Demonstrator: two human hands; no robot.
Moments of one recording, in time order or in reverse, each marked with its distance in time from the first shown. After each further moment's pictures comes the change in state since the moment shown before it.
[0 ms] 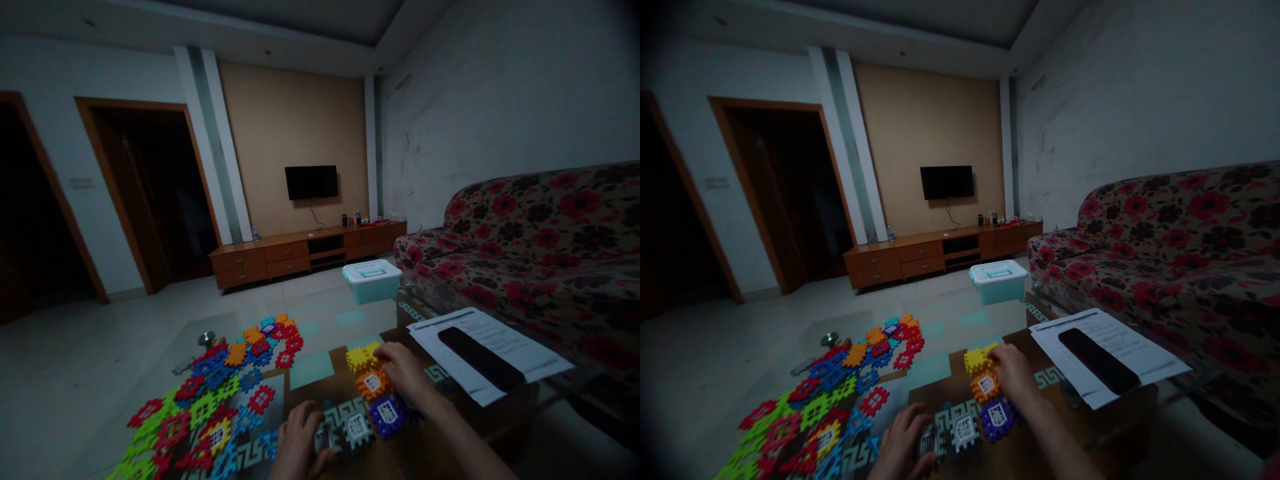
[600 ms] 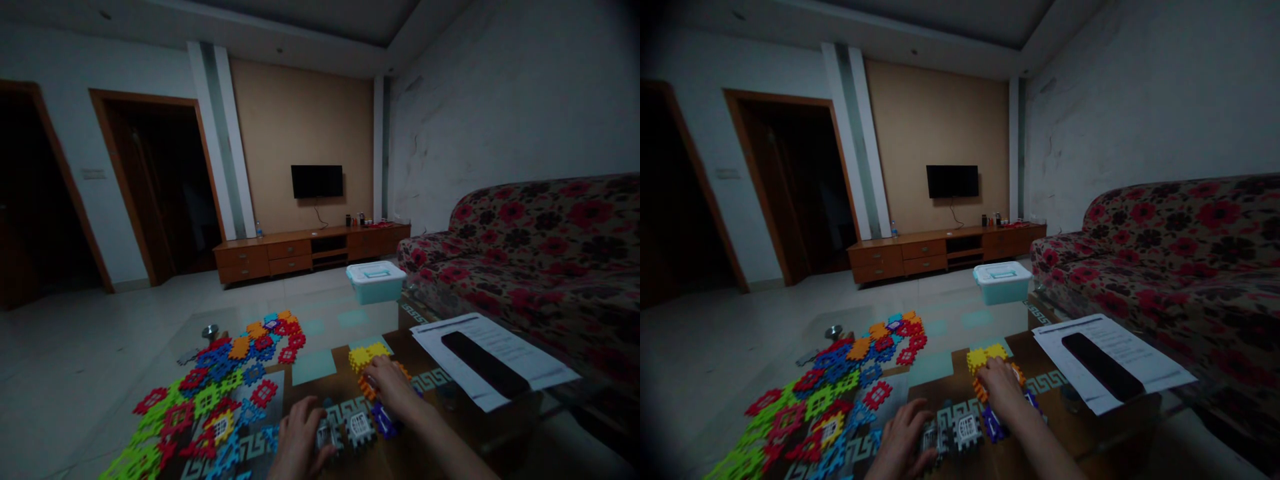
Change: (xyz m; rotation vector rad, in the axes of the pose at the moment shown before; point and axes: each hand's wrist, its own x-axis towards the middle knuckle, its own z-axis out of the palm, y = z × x) left_hand -0.005 0.019 -0.018 0.057 -0.033 -0.054; right_hand -0.011 -0.021 0.030 -0.354 -0.287 -0.074
